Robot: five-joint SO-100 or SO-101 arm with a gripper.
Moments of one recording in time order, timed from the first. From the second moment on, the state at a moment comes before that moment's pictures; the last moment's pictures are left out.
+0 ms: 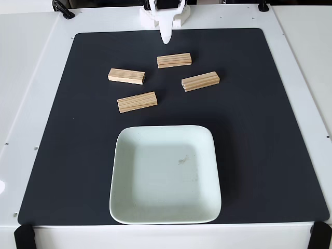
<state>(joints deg) -10.4 125.2 128.8 73.7 -4.7</state>
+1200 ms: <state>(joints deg) -7.9 125.2 141.6 64.3 -16.2</state>
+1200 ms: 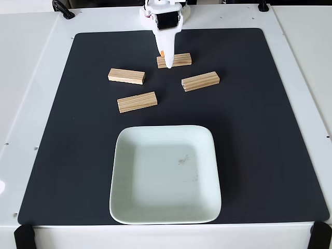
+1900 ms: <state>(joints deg) -8.5 125.1 137.4 71.8 -16.7</state>
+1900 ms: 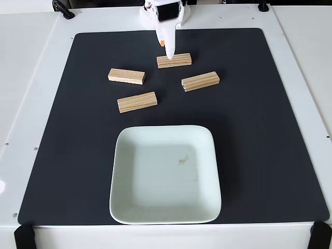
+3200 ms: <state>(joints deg) -10.5 116.4 141.5 59.6 -16.7</state>
